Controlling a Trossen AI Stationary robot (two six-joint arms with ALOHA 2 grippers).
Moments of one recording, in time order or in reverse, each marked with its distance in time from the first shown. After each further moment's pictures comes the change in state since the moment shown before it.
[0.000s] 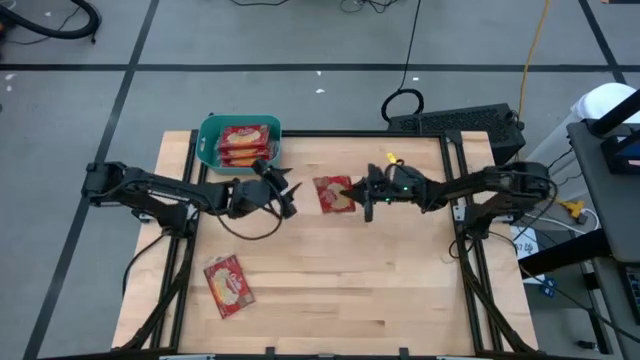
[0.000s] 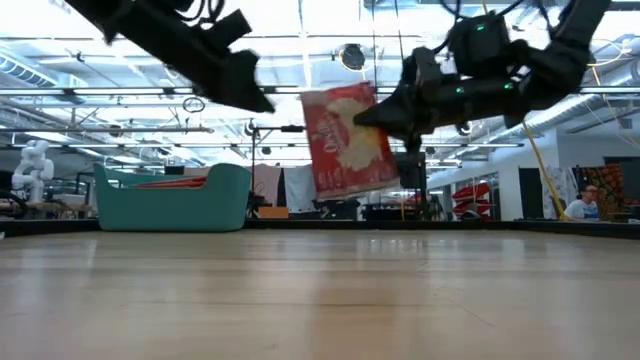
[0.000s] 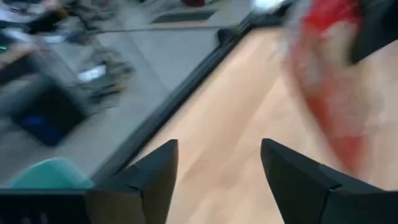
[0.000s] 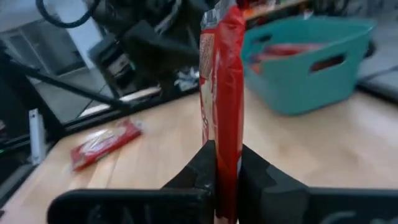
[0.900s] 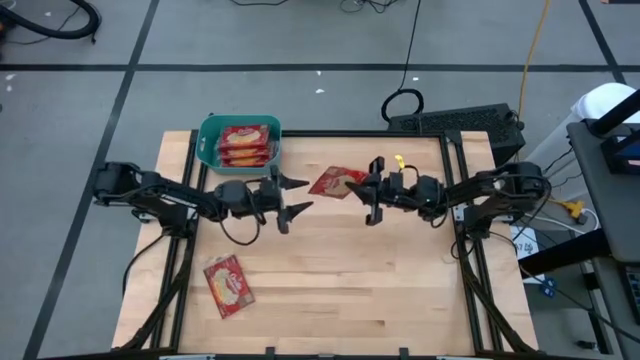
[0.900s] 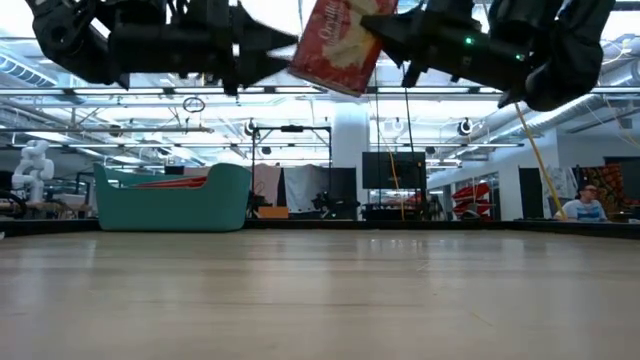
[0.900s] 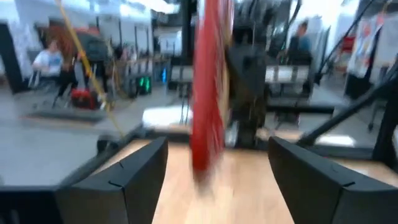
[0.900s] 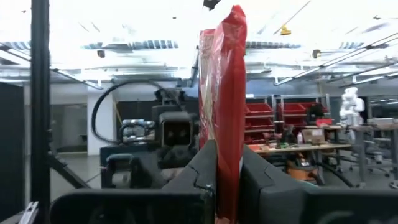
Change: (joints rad) left arm 0.020 0.095 -0.226 0.886 0.511 0.004; right arm 0.136 0.050 -0.014 0.631 0.178 -0.233
